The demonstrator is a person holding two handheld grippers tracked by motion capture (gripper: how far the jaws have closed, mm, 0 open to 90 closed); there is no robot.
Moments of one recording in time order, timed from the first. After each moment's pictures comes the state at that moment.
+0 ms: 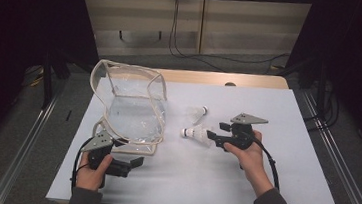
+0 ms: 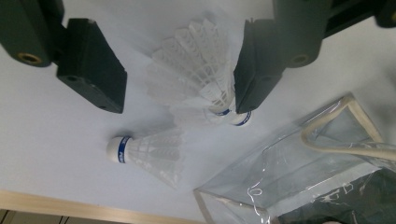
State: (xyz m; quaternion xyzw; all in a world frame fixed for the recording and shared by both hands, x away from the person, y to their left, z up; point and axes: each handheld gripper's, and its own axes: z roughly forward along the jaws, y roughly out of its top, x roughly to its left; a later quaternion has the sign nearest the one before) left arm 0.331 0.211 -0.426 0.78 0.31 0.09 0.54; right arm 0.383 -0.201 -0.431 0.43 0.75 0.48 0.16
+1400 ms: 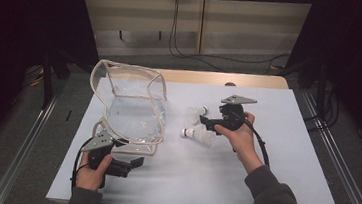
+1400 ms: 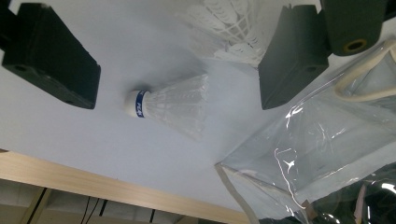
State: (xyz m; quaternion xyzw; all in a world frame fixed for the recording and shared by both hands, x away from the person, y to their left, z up) left arm 0.332 0.211 -0.427 0.78 0.31 0.08 0.54; right arm 0.426 -0.178 -0.405 0.45 0.75 0.45 0.18
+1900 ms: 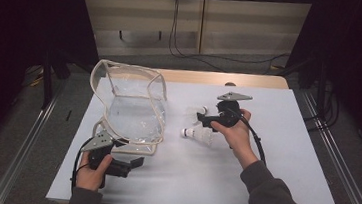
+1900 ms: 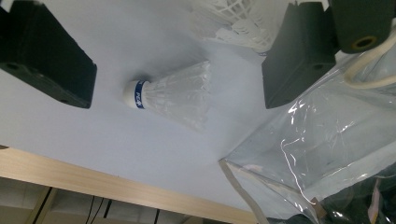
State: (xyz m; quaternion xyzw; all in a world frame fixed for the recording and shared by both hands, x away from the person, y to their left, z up) left arm 0.332 0.211 -0.427 0.78 0.31 0.08 0.54; right arm 0.437 -0.169 -0.405 0.46 0.75 0.44 0.19
